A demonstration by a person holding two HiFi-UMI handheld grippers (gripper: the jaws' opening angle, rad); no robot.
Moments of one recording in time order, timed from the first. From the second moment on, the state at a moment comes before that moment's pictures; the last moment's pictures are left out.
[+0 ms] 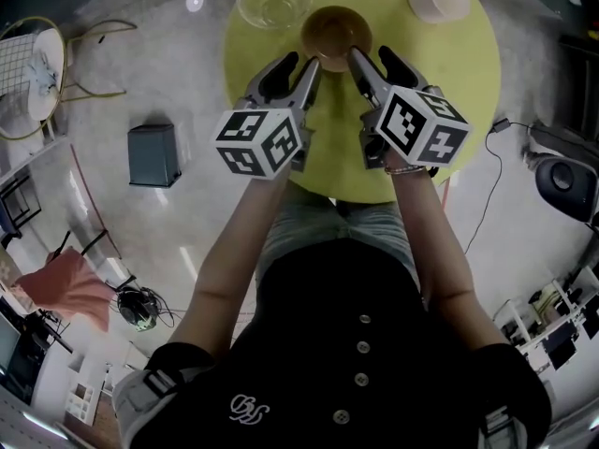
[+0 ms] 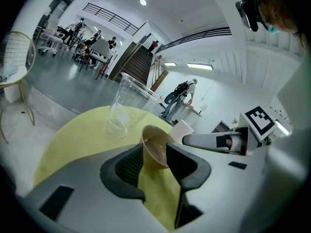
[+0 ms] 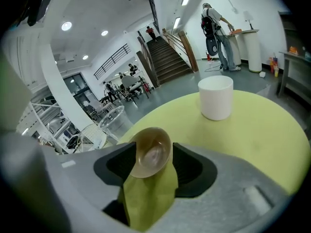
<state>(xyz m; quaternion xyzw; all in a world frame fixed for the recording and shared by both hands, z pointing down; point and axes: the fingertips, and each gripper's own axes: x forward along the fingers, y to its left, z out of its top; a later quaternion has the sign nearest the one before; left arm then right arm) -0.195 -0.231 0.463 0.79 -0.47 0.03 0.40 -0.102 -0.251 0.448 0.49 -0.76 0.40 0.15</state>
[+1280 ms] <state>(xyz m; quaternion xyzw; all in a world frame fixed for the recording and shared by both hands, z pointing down) -0.182 -0.246 0.460 0.81 -0.43 0.03 0.40 -0.115 -0.259 0.450 0.48 -0.75 0.44 0.12</state>
